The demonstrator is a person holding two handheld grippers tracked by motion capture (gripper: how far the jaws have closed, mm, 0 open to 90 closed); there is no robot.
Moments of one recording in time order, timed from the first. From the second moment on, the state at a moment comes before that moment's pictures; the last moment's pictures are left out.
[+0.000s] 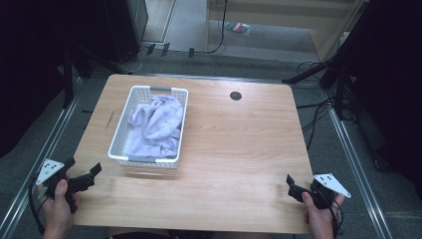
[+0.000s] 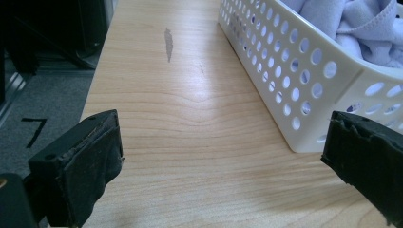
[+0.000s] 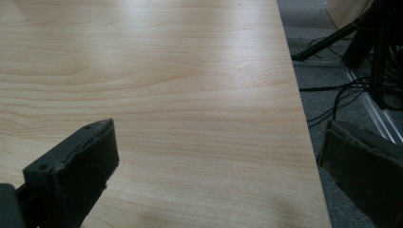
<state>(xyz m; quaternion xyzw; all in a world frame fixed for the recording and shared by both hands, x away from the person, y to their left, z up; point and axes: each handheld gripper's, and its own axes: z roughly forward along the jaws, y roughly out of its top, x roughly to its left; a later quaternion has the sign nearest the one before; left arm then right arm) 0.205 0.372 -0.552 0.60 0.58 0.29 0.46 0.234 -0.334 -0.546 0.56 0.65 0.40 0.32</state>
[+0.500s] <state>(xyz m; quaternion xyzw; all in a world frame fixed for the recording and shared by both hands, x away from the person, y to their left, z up) 0.202 0.374 -0.535 0.61 0.56 0.28 0.48 0.233 -0.334 -0.546 0.56 0.65 0.40 0.31</state>
